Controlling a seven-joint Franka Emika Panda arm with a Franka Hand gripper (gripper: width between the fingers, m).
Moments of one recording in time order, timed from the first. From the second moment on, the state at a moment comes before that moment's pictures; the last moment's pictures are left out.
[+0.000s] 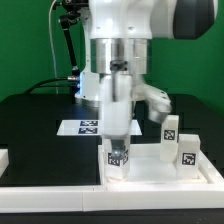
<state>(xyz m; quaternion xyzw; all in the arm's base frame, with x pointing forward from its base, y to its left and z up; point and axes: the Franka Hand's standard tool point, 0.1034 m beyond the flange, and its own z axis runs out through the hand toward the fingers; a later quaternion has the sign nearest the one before) 0.631 0.006 0.075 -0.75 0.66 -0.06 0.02</state>
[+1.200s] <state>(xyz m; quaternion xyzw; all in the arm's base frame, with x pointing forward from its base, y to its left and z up) 0.632 0.003 0.077 -0.88 0.47 -0.07 -0.01</state>
